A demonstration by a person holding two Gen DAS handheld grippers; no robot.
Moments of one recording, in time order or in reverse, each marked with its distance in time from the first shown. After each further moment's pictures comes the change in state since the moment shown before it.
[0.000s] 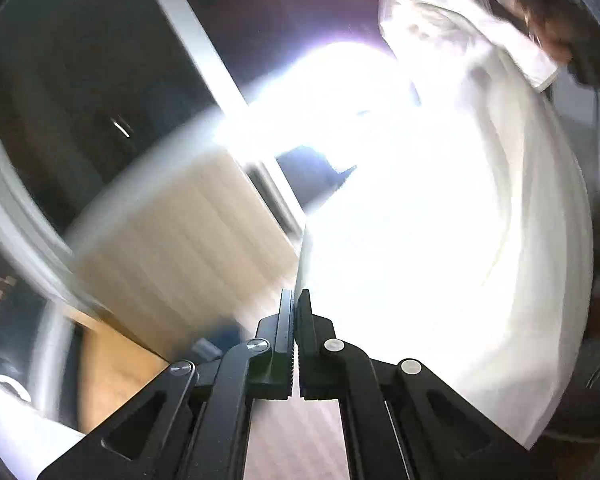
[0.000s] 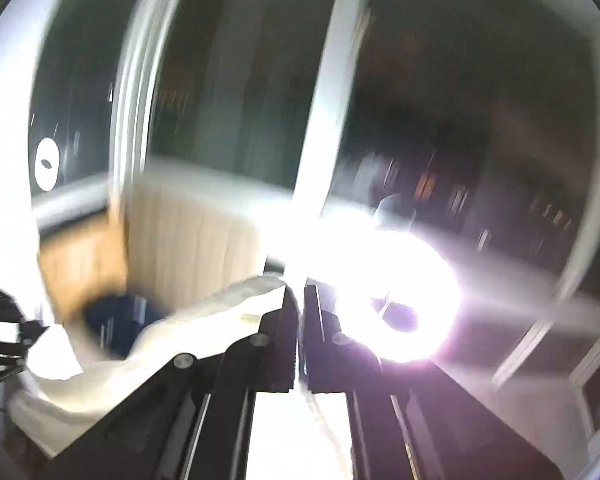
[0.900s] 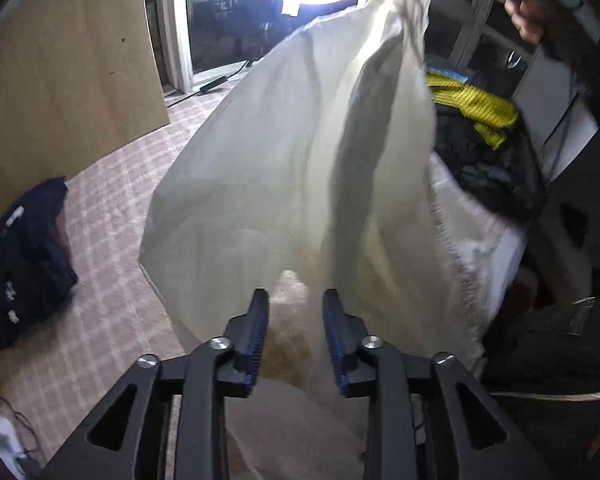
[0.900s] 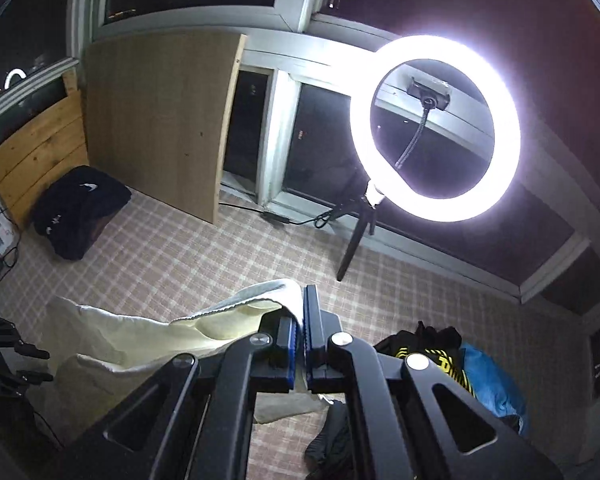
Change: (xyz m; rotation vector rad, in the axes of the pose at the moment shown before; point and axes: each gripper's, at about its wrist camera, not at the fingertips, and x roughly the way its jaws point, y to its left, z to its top) left arm 0.122 -0.075 -0.105 -0.226 0.139 -0.418; right arm 0.152 -0.040 -0.113 0.010 0.322 0.003
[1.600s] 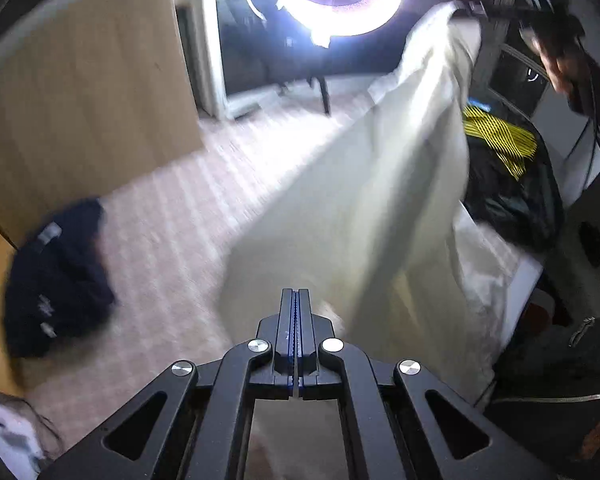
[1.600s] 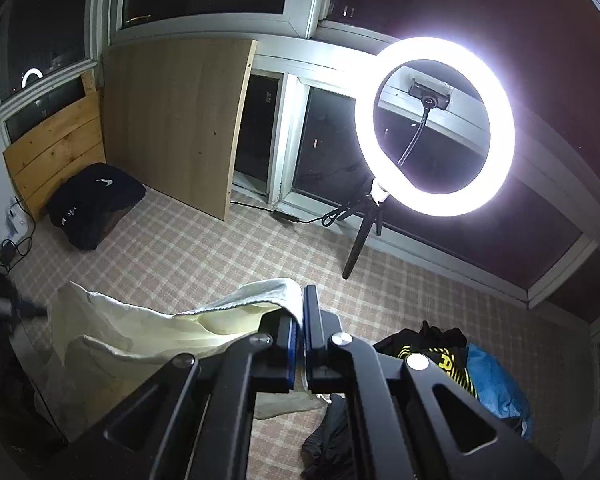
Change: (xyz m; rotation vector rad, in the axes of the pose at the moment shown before) left arm -0.031 0.009 0.021 0.013 -0.033 0.086; right arm -0.015 -0.013 -0.020 -0.017 -0.026 0.044
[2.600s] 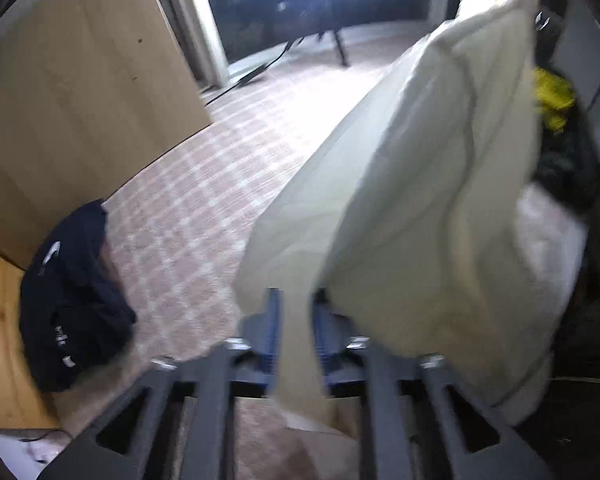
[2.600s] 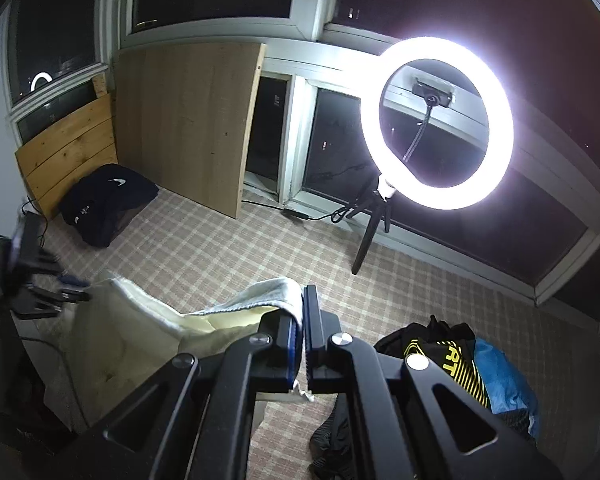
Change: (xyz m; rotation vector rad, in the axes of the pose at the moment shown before) left arm 0.048 0.027 0.020 0.080 0.129 0.134; right arm -0.013 0.001 -0.012 -0.003 -0.012 0.041
